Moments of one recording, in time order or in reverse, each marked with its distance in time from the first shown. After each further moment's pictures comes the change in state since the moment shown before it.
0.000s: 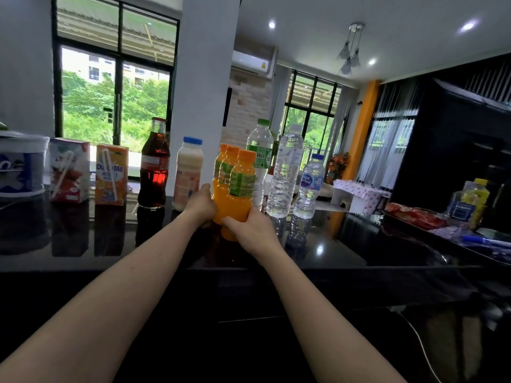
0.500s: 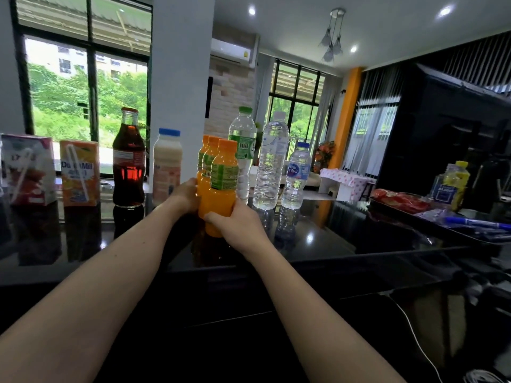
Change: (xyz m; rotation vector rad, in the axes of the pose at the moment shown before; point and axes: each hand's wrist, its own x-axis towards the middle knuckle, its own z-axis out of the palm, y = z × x) left_hand 0.029 -0.005 0.004 0.069 -0.148 0.096; right_hand 0.002 0.004 -0.001 0.038 -0.016 0.021
